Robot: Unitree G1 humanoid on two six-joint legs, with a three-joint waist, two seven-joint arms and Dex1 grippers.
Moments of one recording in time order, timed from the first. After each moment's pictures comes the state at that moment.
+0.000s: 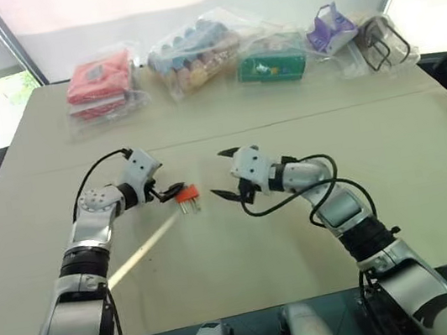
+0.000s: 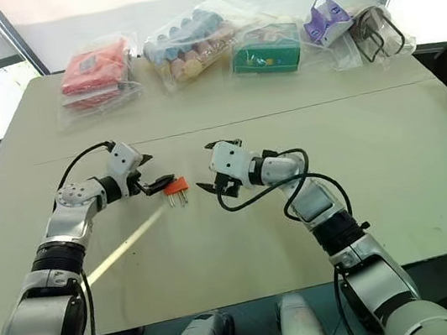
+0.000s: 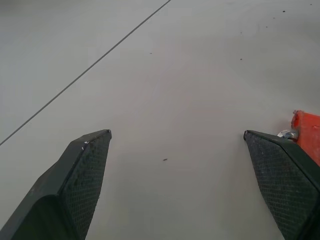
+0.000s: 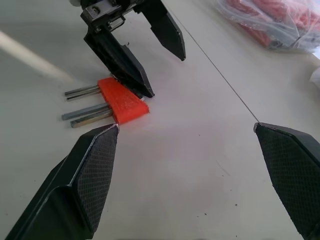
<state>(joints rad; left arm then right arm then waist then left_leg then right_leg) -0.69 0.47 -0.07 0.67 -0.02 0.03 -0.86 -0.60 -0.31 0.31 0.20 -0.12 0.05 0.76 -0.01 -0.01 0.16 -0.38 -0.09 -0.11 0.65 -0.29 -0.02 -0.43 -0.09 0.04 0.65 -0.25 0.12</state>
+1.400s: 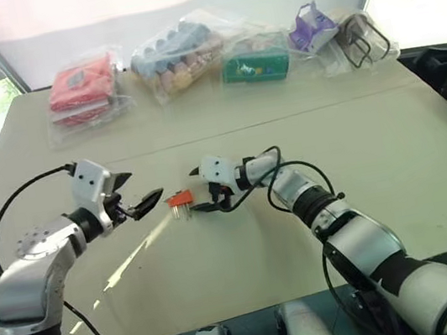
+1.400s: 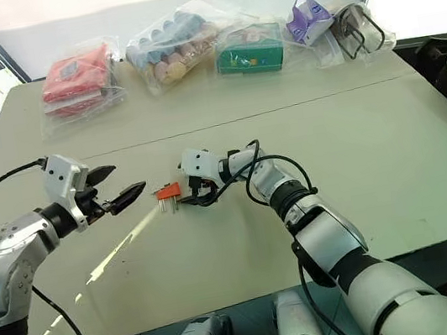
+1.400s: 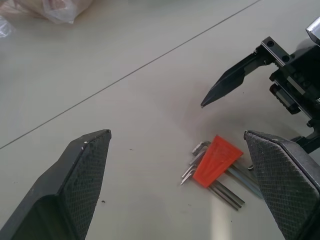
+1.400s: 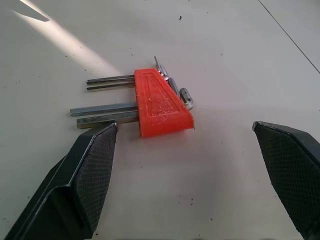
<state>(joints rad) -0.21 0.64 0.24 -0.36 -0.42 0.72 -0.65 -0.98 -0.10 0.35 1.02 -0.15 -0.28 0.93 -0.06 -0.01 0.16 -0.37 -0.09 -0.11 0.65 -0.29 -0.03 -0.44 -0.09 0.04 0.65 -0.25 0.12</state>
